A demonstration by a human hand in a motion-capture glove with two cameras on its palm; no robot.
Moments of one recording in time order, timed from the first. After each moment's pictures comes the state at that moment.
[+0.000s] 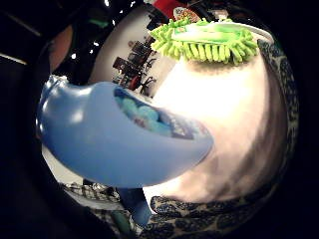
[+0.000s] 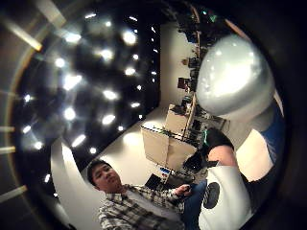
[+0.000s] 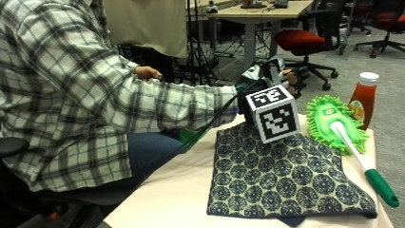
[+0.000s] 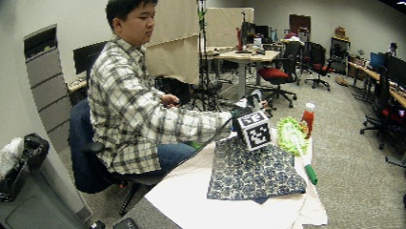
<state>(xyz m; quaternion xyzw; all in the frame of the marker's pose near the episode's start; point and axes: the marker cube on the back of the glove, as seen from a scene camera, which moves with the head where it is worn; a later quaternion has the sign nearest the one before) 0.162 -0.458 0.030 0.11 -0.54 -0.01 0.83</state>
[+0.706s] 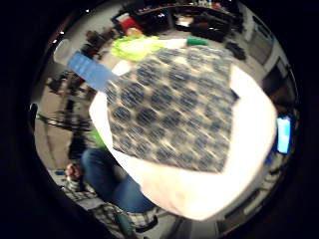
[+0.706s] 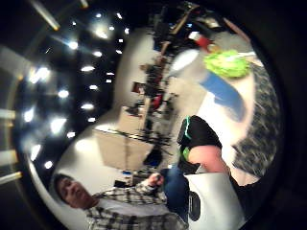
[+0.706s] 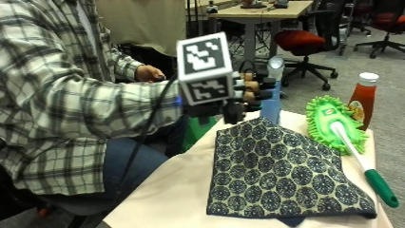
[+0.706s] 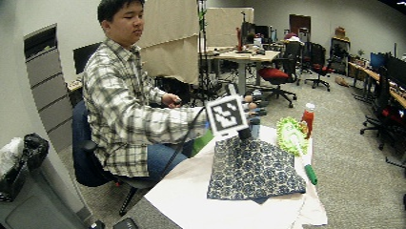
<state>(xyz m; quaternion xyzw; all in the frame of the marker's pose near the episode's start) 0.202 -0.321 -0.047 0.05 -0.15 0.09 0.98</state>
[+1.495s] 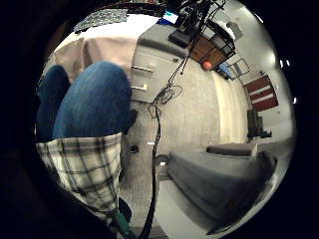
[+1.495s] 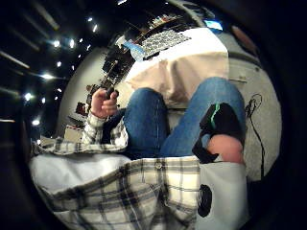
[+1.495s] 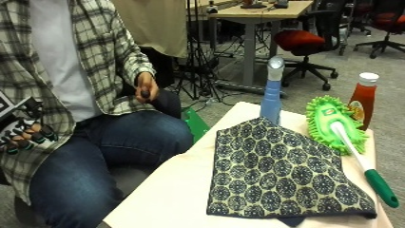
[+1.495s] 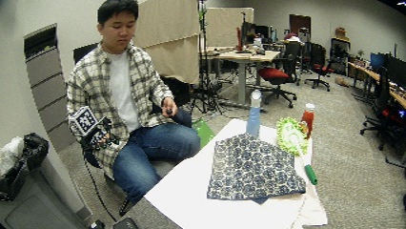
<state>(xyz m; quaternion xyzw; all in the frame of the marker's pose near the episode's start) 0.110 0.120 -0.019 0.09 0.12 0.31 0.94</state>
